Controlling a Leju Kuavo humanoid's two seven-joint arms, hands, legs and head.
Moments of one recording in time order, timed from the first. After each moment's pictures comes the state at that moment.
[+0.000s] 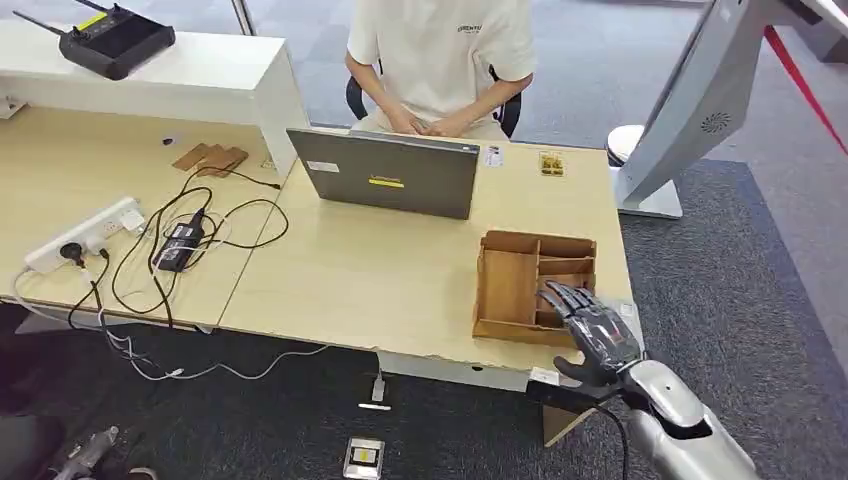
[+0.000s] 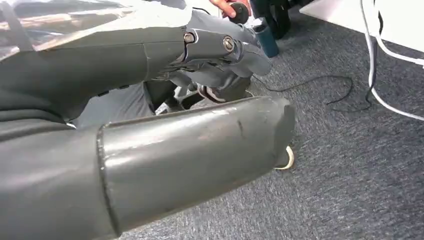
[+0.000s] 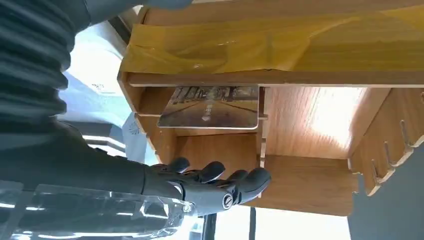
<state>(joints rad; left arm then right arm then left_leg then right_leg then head) -0.30 0.43 -0.47 -0.22 -0.12 0.33 -0.09 -0.40 -0.39 0.73 -1.07 0.99 -0.22 -0.20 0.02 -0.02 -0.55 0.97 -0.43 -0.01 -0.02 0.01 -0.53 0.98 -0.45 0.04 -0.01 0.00</state>
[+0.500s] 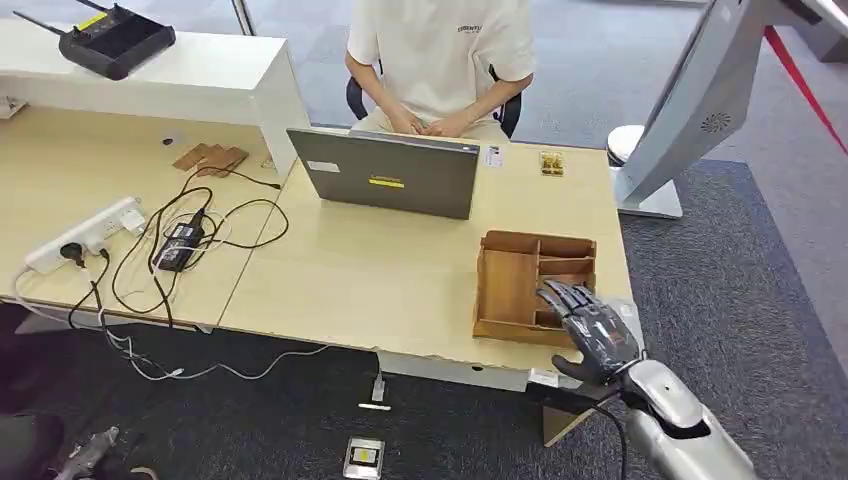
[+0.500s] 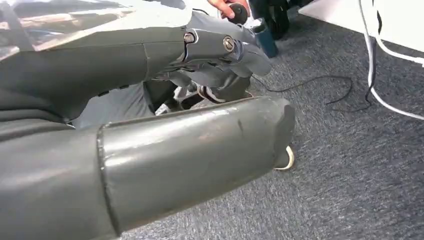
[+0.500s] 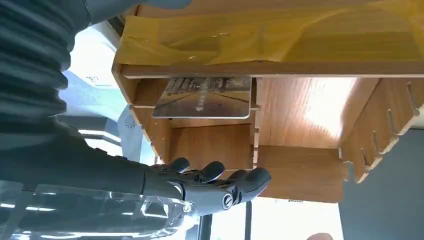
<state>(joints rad) -0.30 0.43 -0.47 -0.22 -0.13 0.33 -0.10 -0.40 -0.39 0.72 -1.07 1.00 -0.25 -0.22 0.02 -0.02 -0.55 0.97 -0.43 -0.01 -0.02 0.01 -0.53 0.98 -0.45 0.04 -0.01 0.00</state>
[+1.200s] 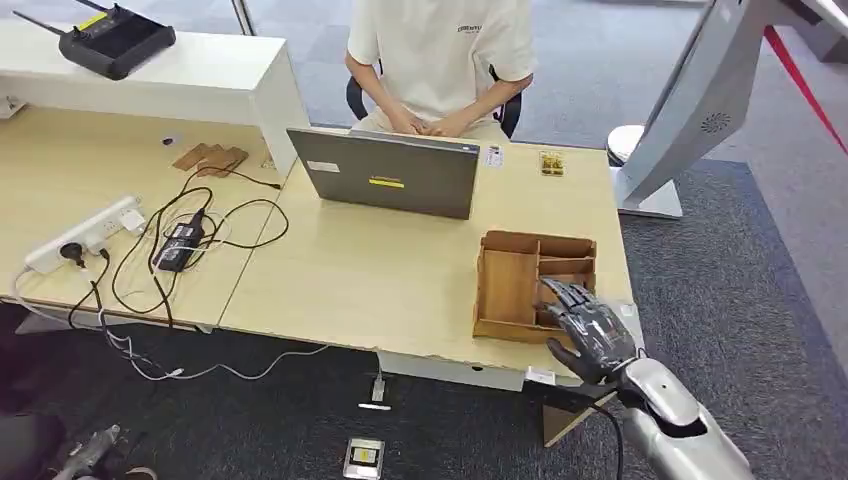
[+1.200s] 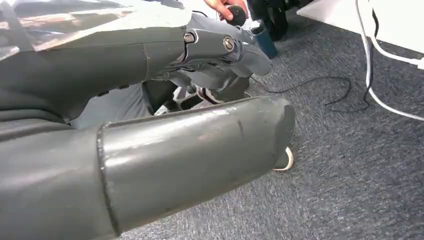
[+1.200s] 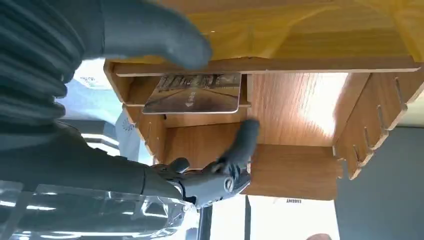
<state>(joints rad) -0.31 0.43 -0.47 -0.22 -0.14 0.32 -0.09 -0.40 -0.38 0.72 -1.08 1.00 -0.23 -0.22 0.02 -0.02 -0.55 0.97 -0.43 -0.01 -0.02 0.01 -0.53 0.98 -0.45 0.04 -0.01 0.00</state>
